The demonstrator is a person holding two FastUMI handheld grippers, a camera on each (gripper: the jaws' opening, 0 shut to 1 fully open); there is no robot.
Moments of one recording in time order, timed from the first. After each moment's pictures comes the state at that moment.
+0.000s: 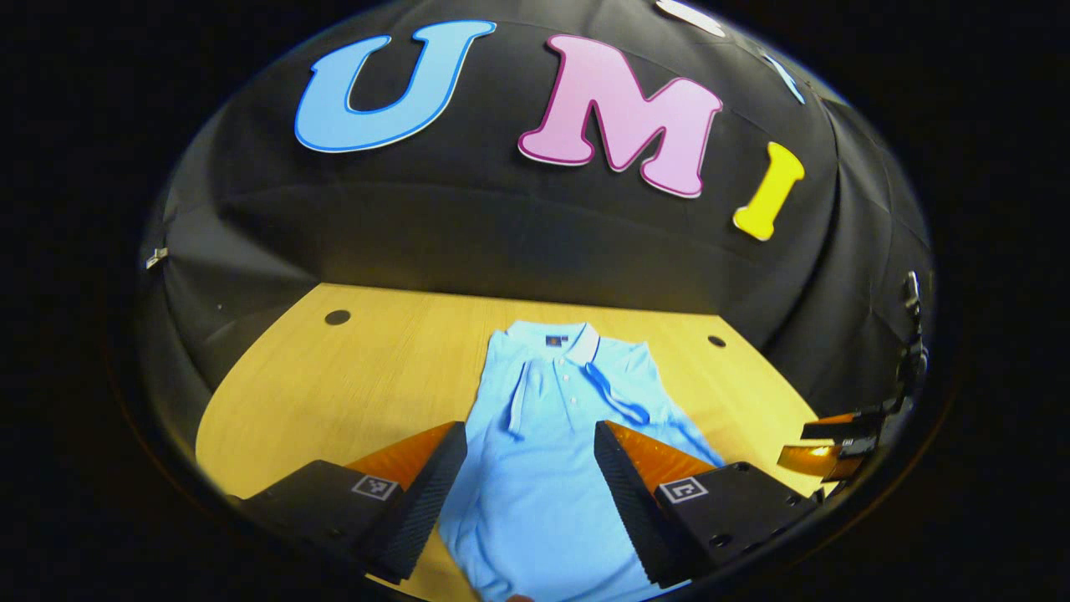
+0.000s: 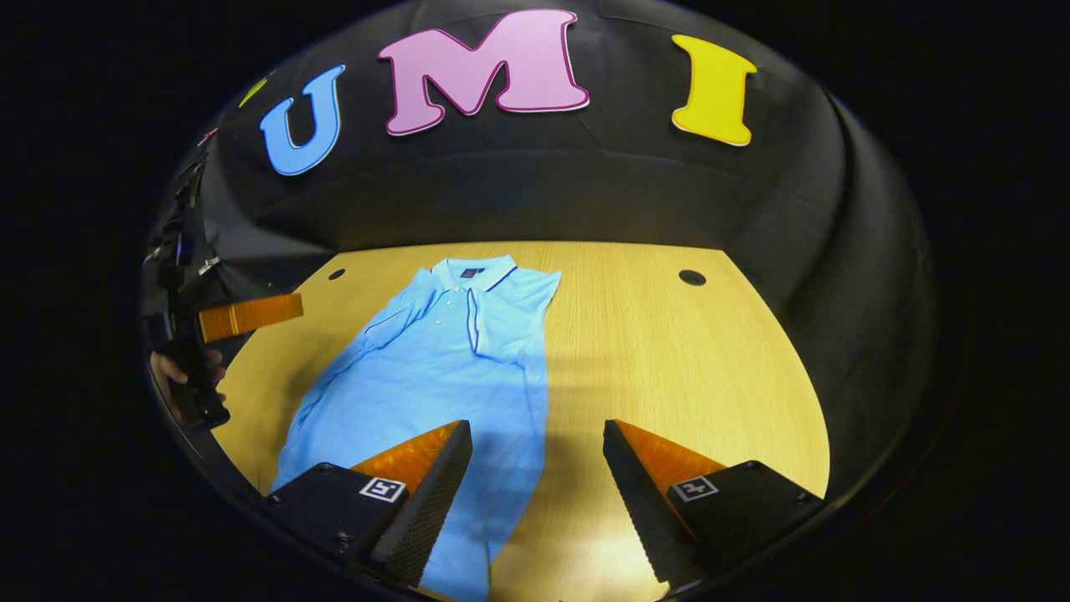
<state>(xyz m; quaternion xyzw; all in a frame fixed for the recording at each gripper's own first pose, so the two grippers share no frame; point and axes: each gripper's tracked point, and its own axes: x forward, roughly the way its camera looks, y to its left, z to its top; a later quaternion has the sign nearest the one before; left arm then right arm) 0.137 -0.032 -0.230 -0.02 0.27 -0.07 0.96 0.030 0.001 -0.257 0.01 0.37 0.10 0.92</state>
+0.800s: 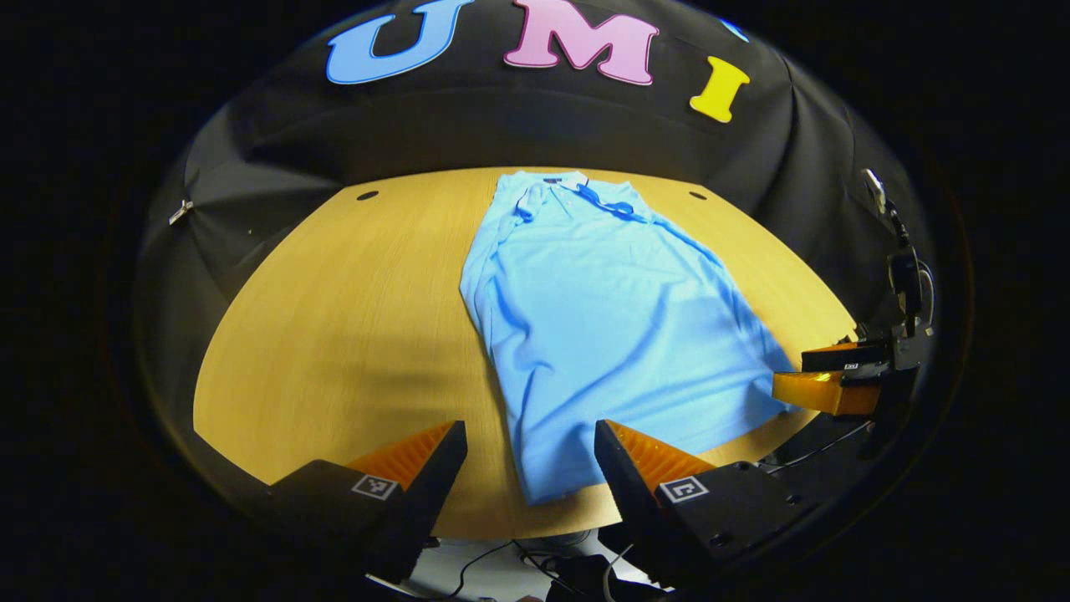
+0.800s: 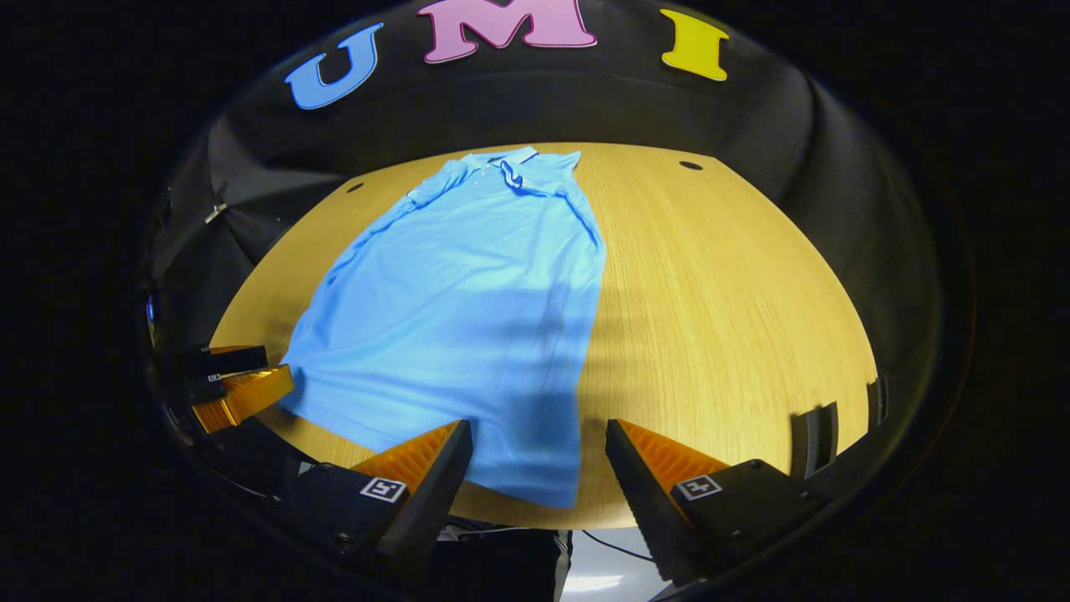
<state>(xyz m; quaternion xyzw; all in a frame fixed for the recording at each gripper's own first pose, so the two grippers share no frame) -0.068 -0.007 -0.358 0.04 0.41 -0.07 0.91 -0.149 0.043 -0.347 0.01 0.47 0.08 0.88</state>
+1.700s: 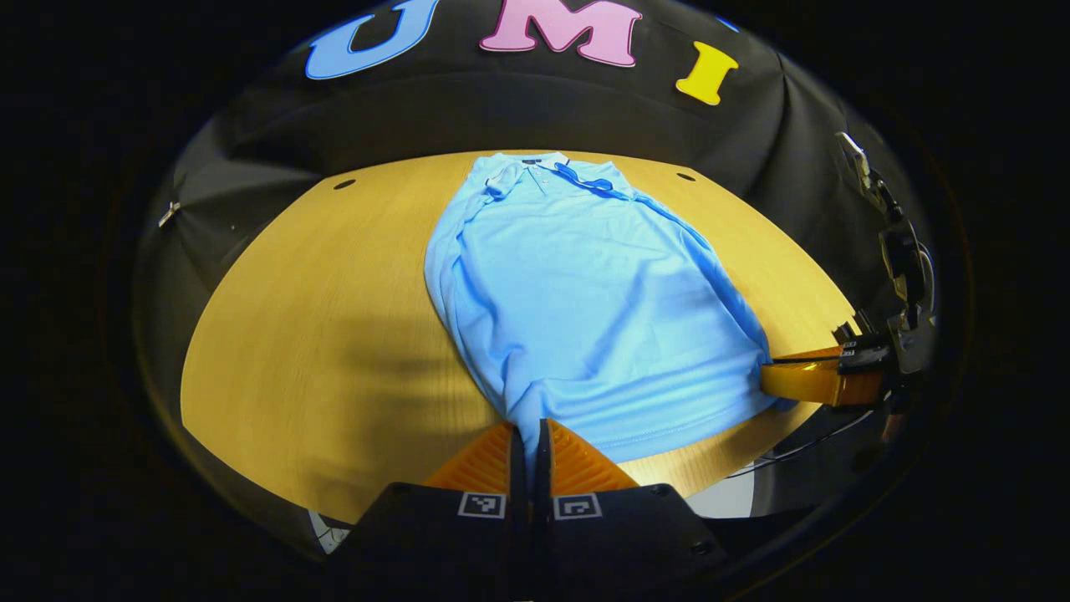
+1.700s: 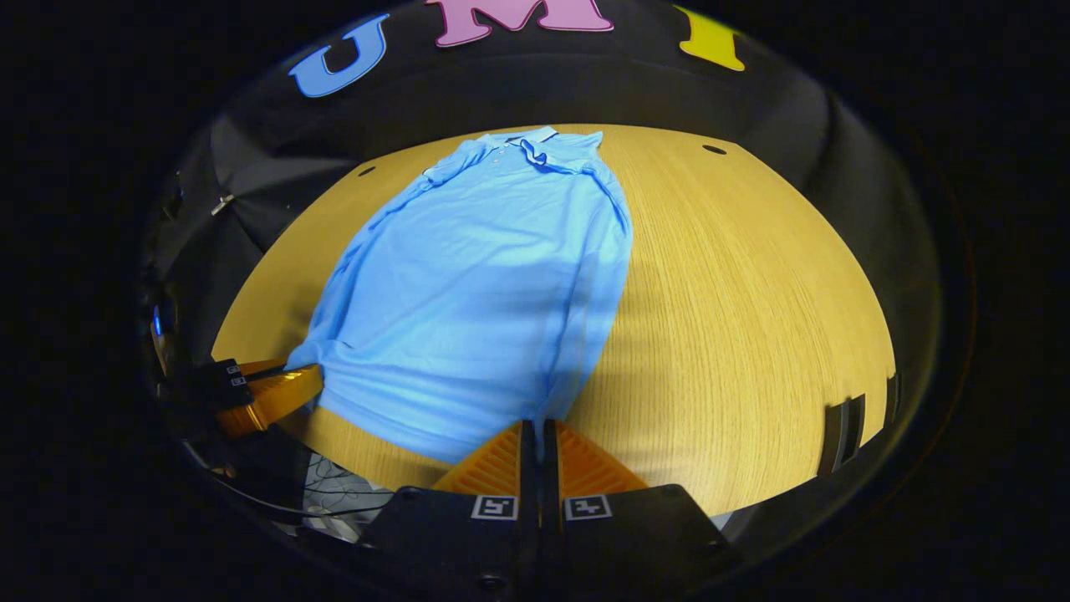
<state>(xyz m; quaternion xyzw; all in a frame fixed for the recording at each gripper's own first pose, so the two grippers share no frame) -0.073 -0.039 -0.374 0.04 0.42 -0.09 0.90 -0.150 0.064 -0.355 0.03 0.49 0.11 0.86</state>
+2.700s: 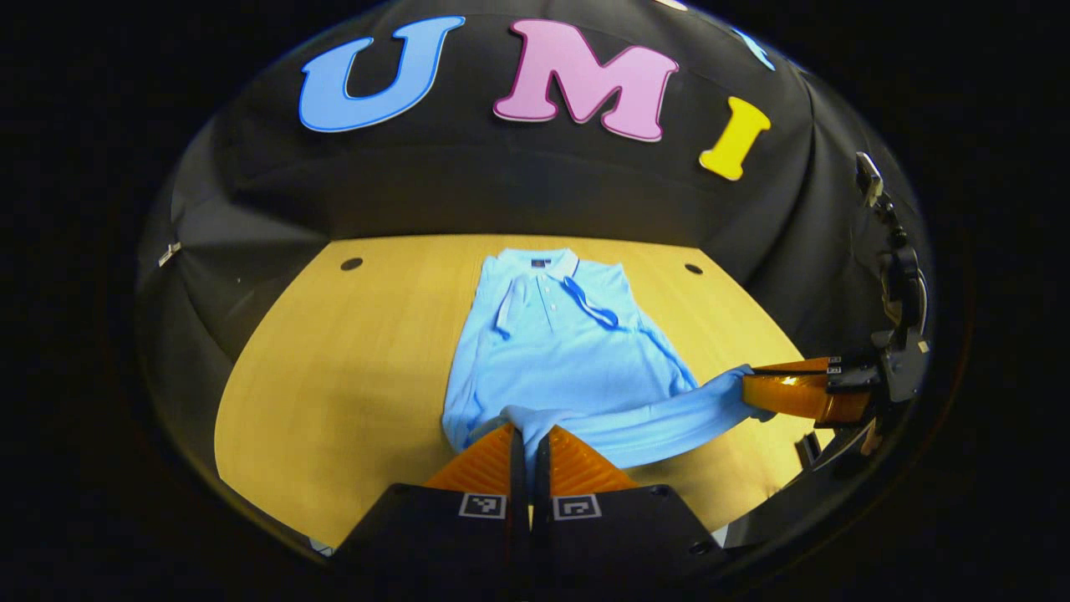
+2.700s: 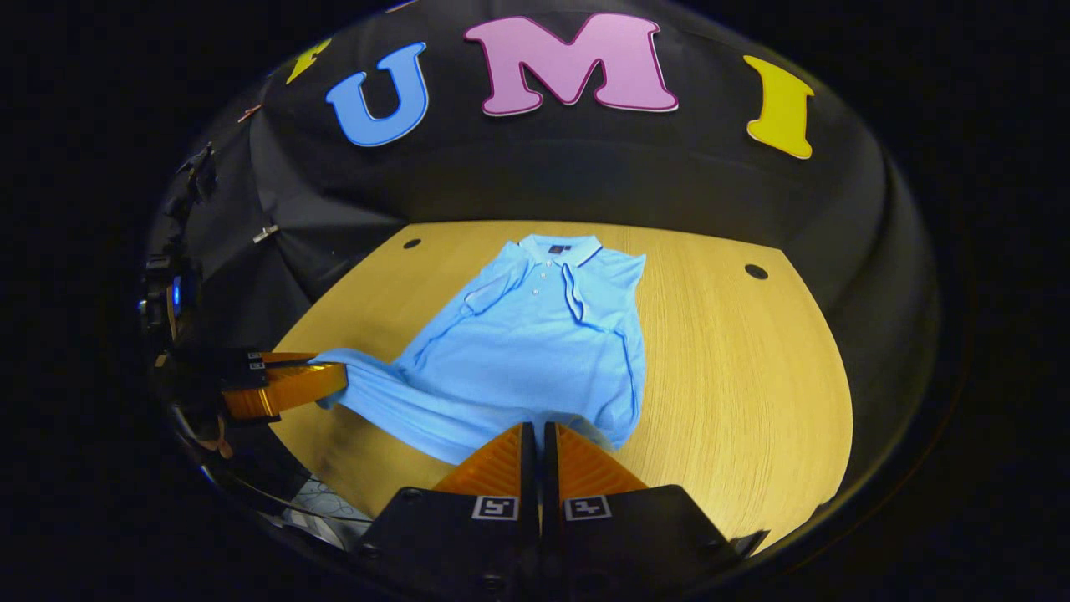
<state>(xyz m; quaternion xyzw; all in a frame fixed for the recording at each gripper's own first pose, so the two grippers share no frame) 0.058 -0.052 -0.218 0.00 0.34 -0.07 0.94 0.006 0.085 -0.213 0.01 0.38 0.19 0.90</state>
